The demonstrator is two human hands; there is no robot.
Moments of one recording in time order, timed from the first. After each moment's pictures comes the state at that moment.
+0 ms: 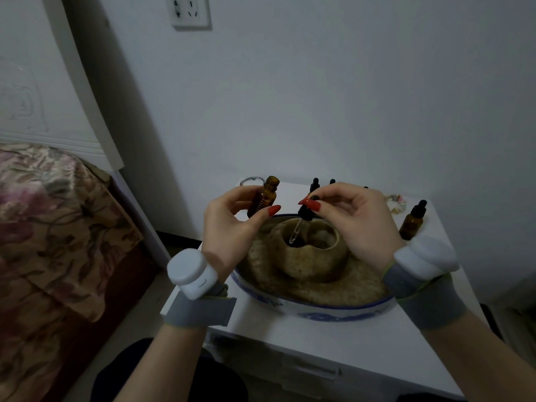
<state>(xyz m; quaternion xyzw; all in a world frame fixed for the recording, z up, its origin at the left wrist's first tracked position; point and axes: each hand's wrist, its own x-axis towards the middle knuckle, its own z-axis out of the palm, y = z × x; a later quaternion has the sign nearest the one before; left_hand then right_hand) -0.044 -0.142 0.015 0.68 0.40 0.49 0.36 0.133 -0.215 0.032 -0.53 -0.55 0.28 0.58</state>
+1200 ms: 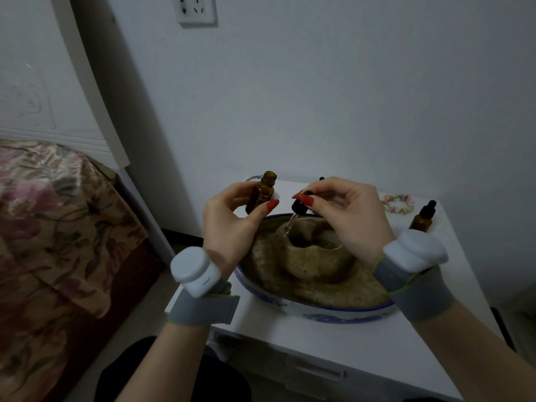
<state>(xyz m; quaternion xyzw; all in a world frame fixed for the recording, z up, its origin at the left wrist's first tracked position) -0.045 -0.138 0.013 0.67 0.41 0.51 0.35 0.123 -0.197 0.029 -0.51 -0.55 0.27 0.60</state>
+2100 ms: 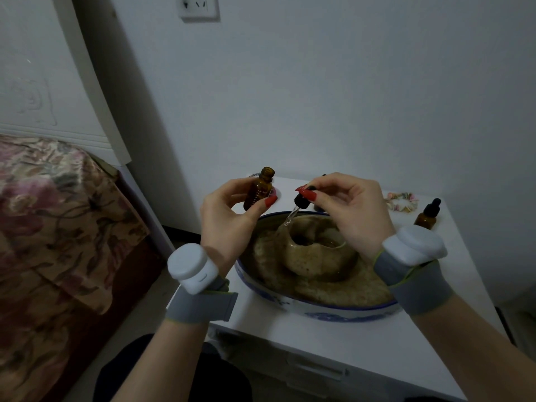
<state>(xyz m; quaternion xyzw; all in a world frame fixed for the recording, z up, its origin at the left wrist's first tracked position) -0.048 -0.136 0.015 0.66 0.41 0.52 0.35 0.127 -0.187 0.023 -0.48 -0.56 0.27 0.62</state>
